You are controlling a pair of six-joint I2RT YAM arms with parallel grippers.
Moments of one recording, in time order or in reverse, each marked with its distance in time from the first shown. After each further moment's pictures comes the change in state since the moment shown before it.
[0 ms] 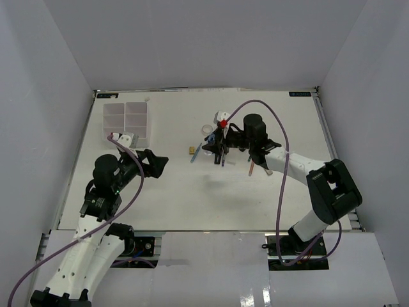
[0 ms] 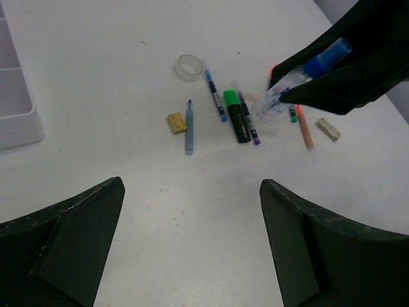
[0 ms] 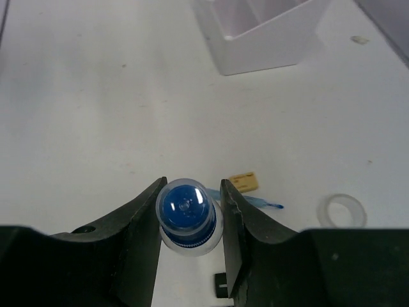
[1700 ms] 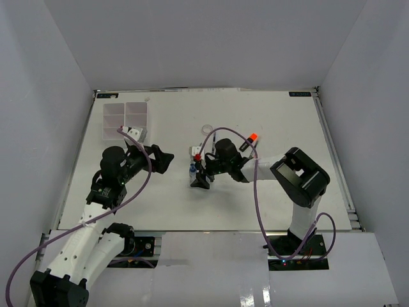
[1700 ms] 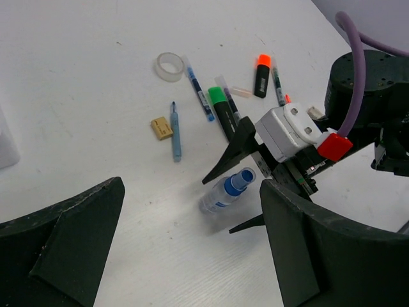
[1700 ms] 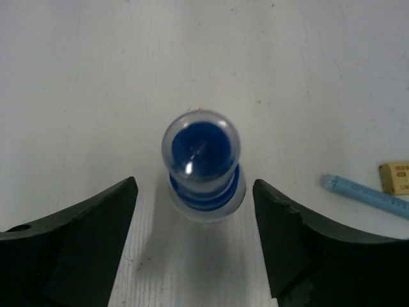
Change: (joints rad) left arm -0.031 0.125 0.013 0.118 0.061 0.040; right arm 0.235 0.272 -0.048 -0.004 -0.007 -0.150
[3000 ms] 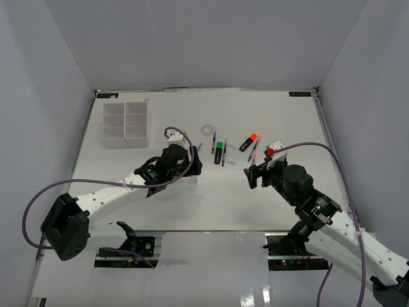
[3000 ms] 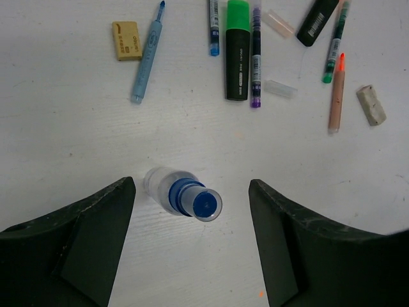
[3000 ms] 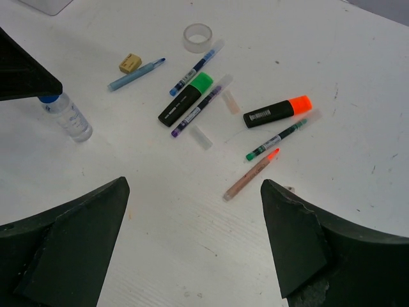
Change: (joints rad) left arm -0.496 0.512 0.136 -0.016 -0.567 -0.410; right arm 0.004 -1.277 -0.337 -0.689 0.965 0.397
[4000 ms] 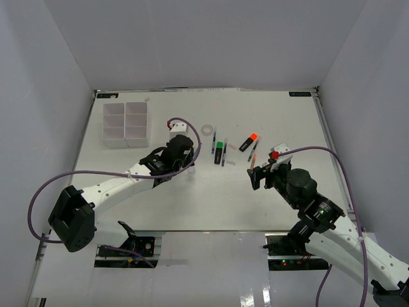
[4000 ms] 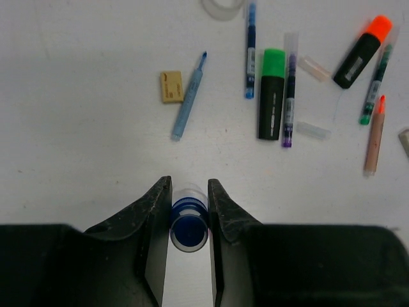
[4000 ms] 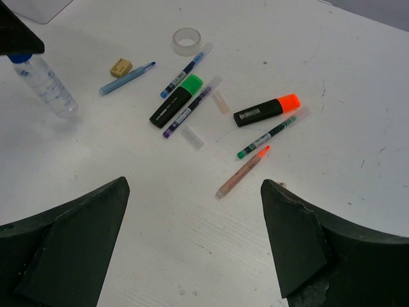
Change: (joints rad) left arm -0.006 0.108 0.149 -0.123 -0.163 0.040; right arm 0.000 -0.077 -0.040 -0.014 0.043 0.003
